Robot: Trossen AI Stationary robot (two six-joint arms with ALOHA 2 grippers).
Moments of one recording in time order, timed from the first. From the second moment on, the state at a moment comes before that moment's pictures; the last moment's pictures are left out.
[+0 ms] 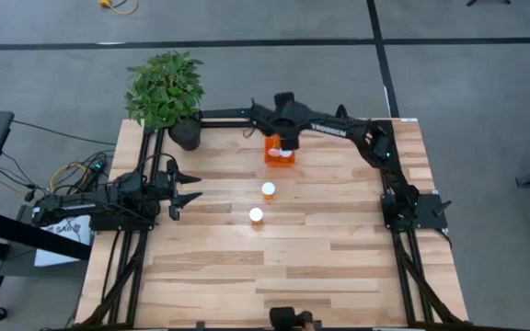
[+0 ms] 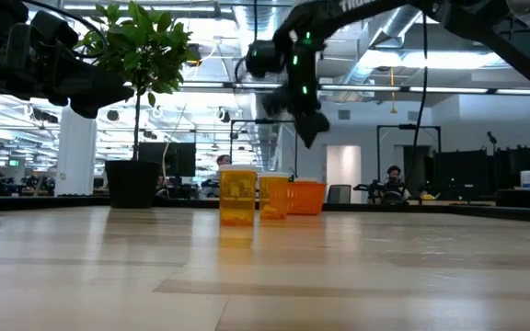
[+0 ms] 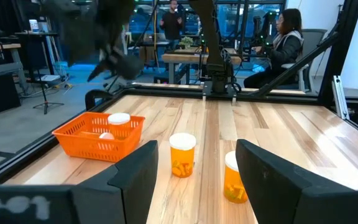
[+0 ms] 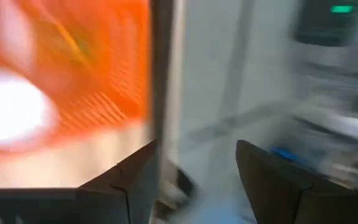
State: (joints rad) left arm 0.14 0.04 0.01 0.03 -0.01 -0.01; right arm -0.38 2.22 2.11 -1.23 0.65 -0.54
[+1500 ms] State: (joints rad) left arm 0.14 0.04 0.01 0.04 -0.01 -0.01; right arm -0.09 1.53 0.60 0.52 0.00 0.12
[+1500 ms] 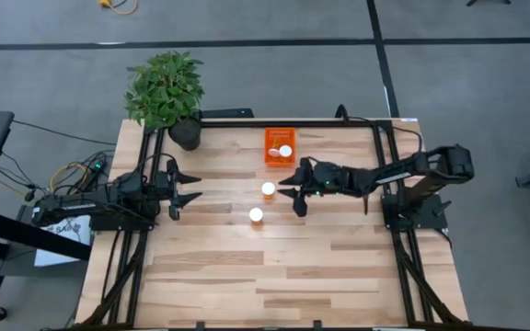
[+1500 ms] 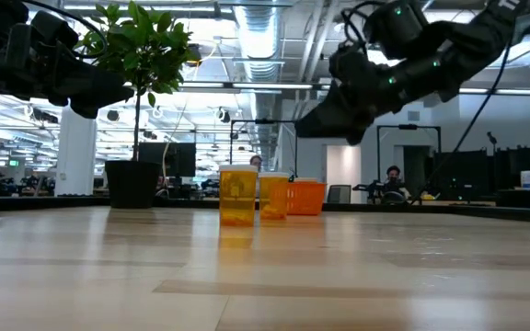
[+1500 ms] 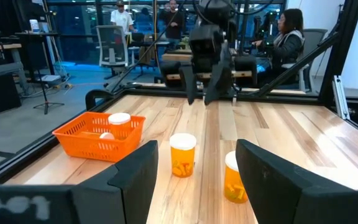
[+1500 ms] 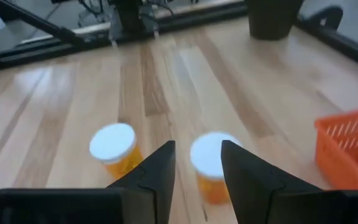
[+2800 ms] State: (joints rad) left arm 0.14 0.04 0.01 0.04 -0.01 -0.01; right arm -0.11 1.62 0.54 0.74 0.03 0.07
